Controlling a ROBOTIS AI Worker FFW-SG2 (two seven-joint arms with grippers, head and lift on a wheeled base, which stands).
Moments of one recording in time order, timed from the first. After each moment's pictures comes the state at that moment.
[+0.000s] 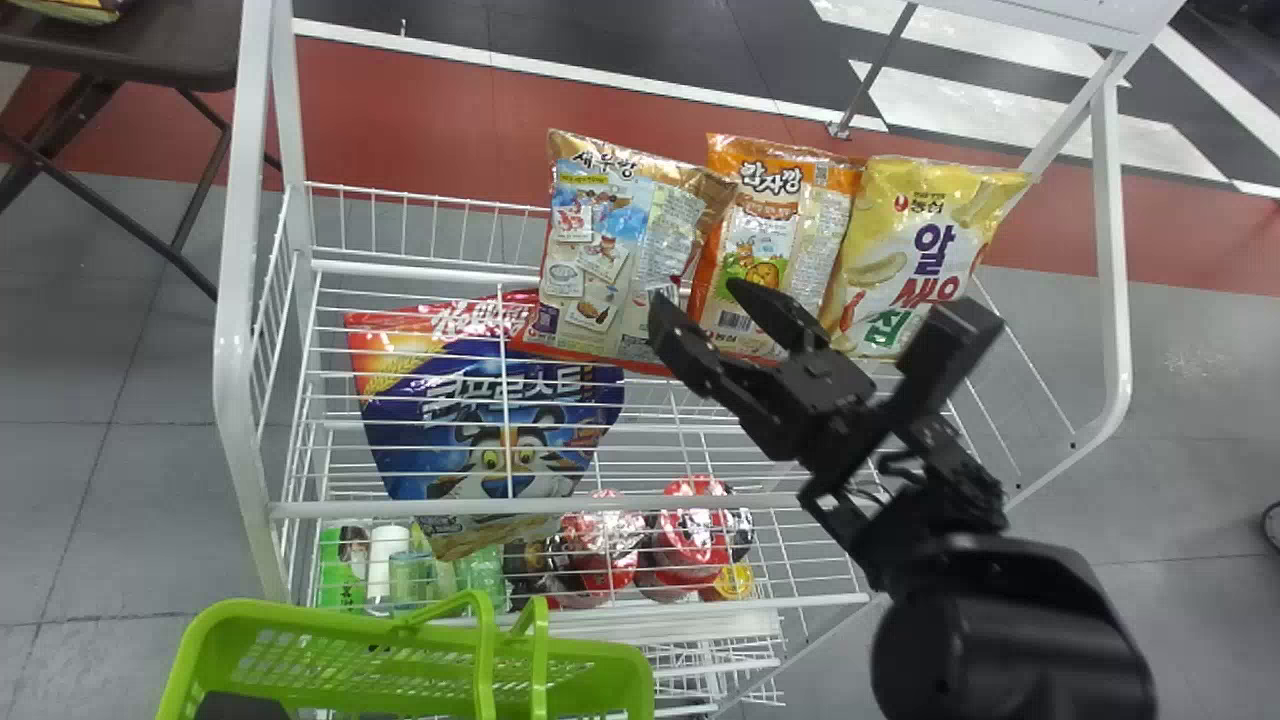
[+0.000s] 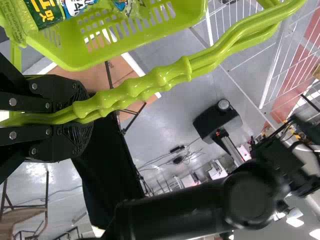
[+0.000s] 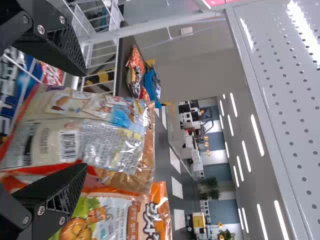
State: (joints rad) left arm 0.64 0.23 -0.29 -2.55 0.25 1.39 -0.80; right arm 0.28 0.00 -0.24 -2.08 -0.15 0.39 0.58
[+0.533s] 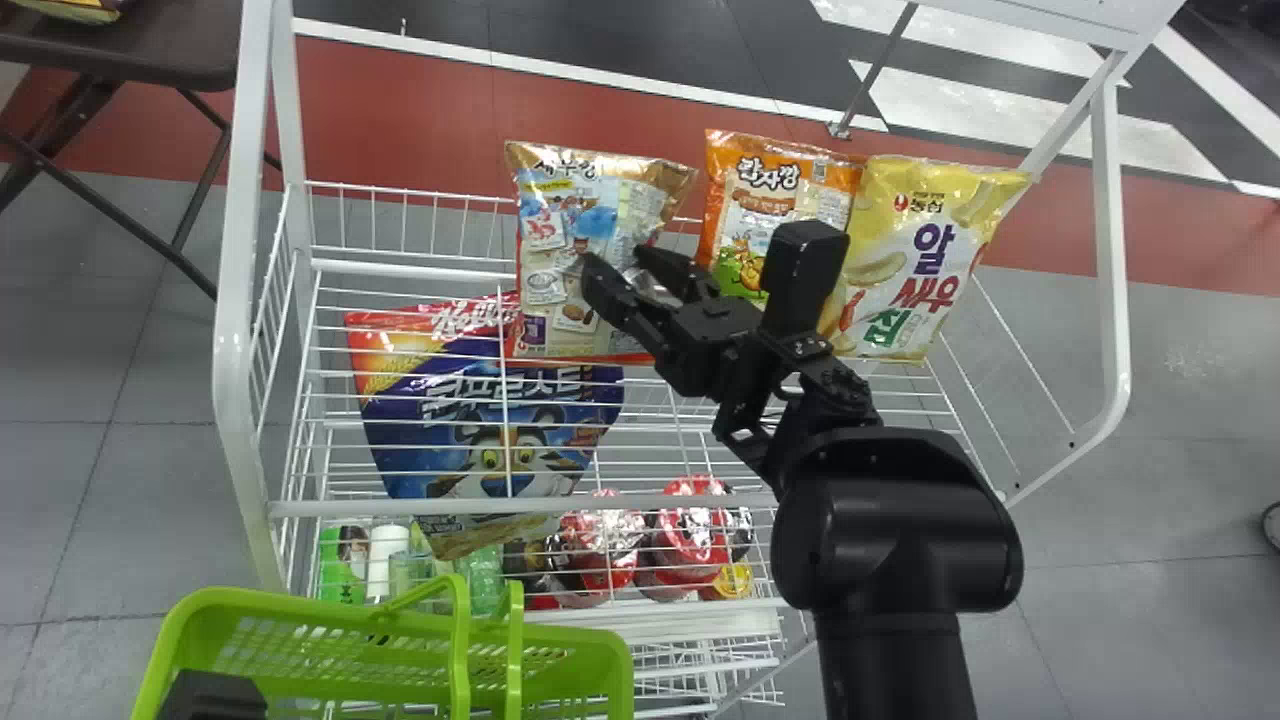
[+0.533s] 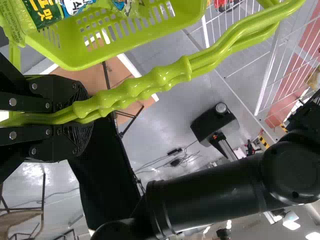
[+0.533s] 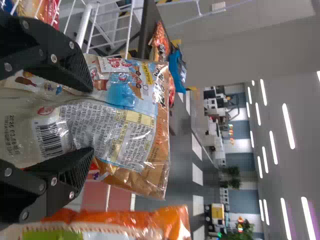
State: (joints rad) left arm 0.62 0.23 -0.25 -2.53 0.26 1.38 -0.82; right arm 0.06 0.00 -0.11 -1.86 0.02 0.50 0.52
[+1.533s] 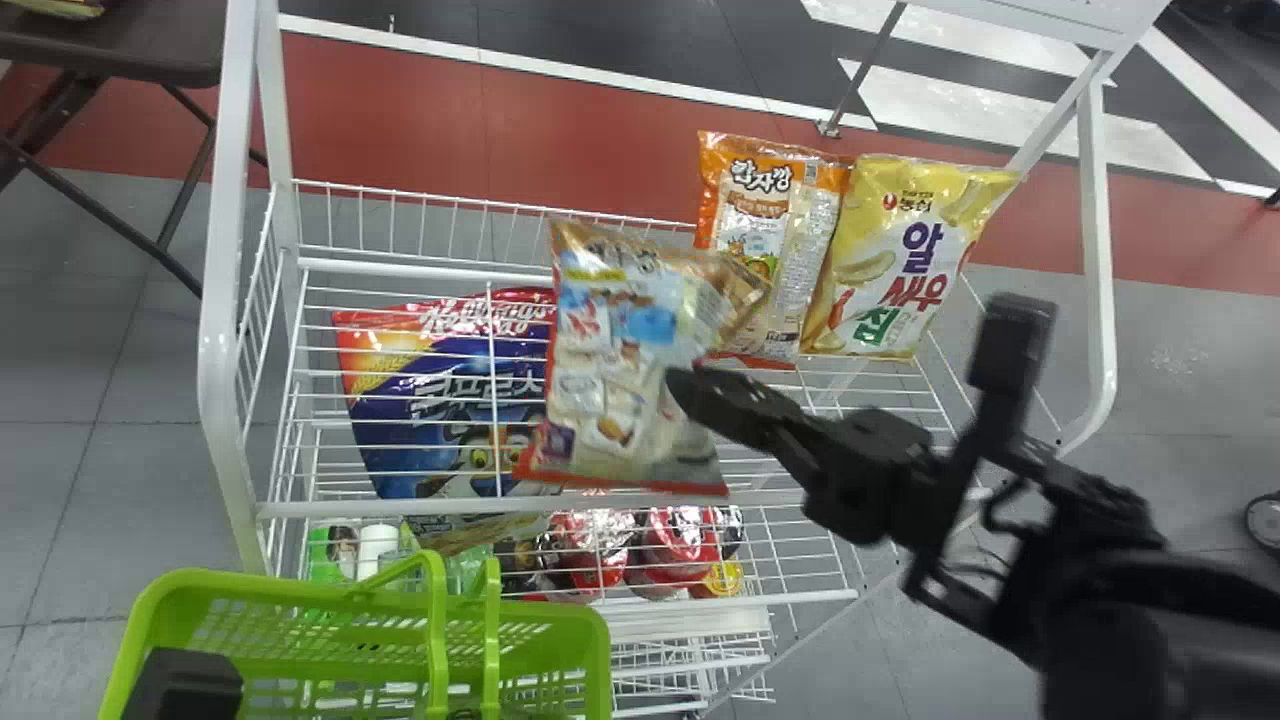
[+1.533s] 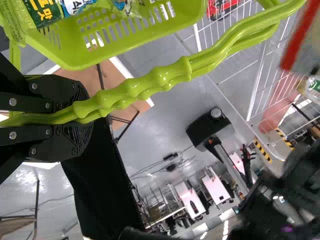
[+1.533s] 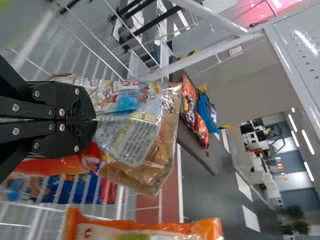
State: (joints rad) left arm 0.60 0.22 -0.24 -2.53 0.27 1.38 -0.81; right arm 0.39 0.00 -0.40 -2.54 -0.07 1.12 0.93
